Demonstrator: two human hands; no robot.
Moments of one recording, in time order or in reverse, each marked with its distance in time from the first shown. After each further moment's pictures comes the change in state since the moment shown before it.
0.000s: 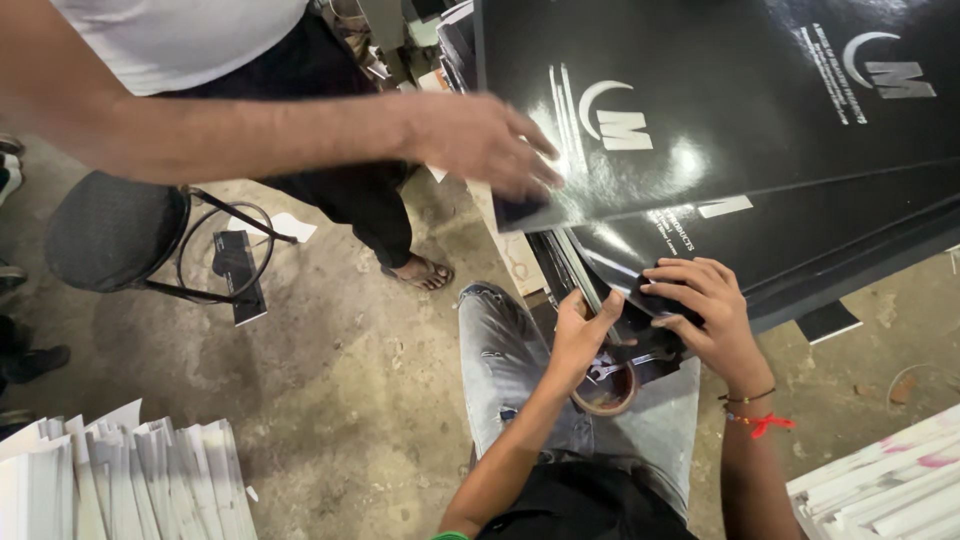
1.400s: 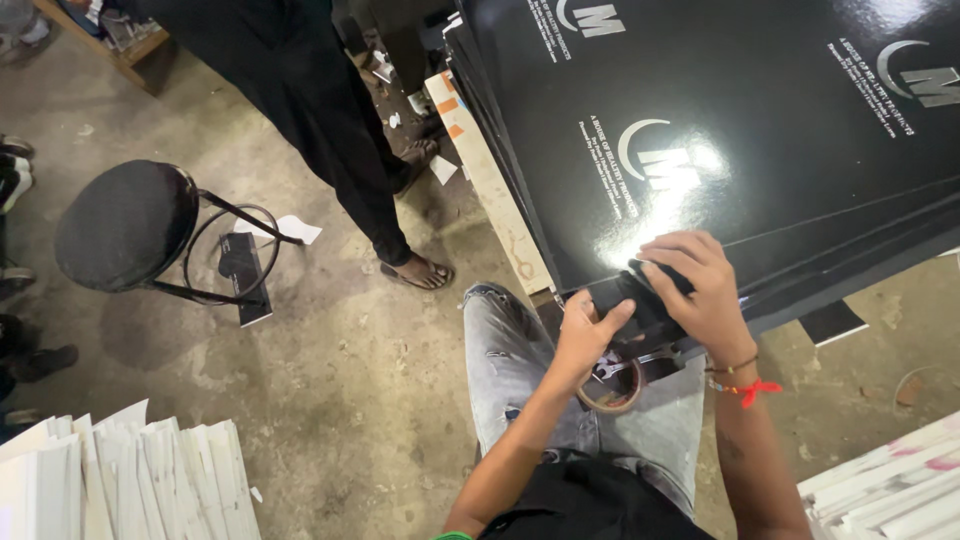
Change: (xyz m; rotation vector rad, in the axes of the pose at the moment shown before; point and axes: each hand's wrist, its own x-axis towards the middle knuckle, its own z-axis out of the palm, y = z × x) left_hand 0.001 -0.005 -0.004 -0.060 -0.080 0.010; right_hand 0.033 -0.010 0.013 0.059 0.110 0.049
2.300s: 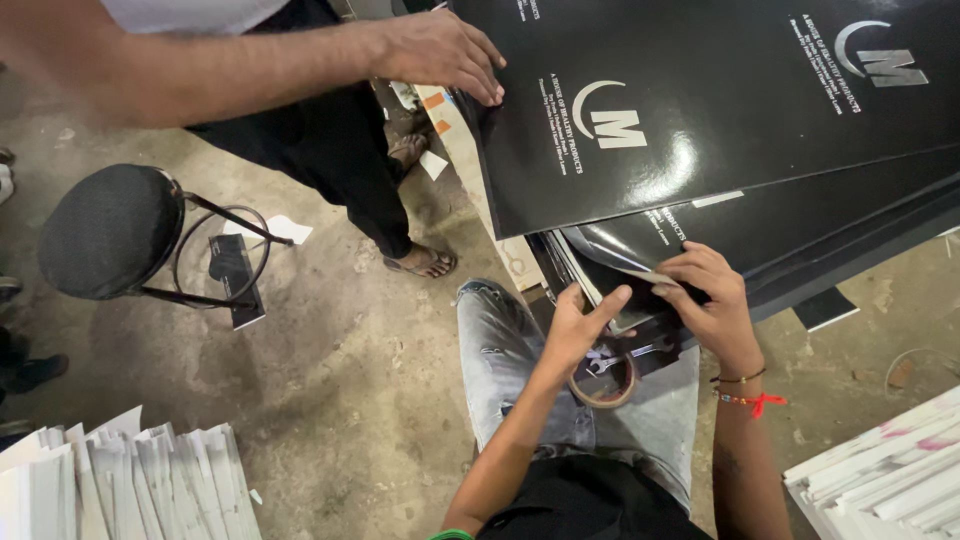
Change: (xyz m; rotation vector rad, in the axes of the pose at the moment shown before) left_hand 0.000 0.020 0.006 0.063 -0.001 -0.055; right_hand -0.034 0.025 -0.006 0.112 0.025 0.074
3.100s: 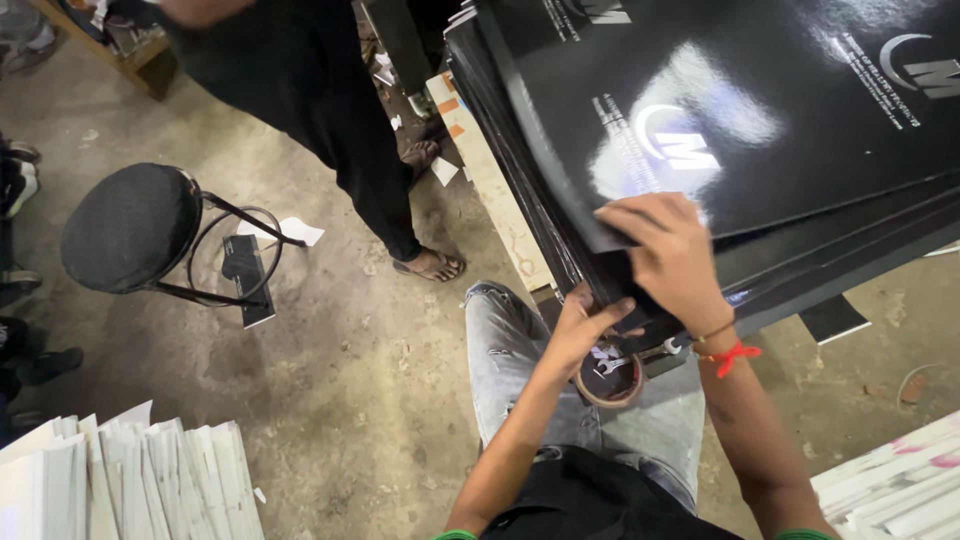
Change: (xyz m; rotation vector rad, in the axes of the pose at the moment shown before) left_hand 0.004 -0.016 -0.017 -0.051 -0.083 0.011; right_hand 0.074 -0.066 0.022 -0.291 -0.021 -0.255
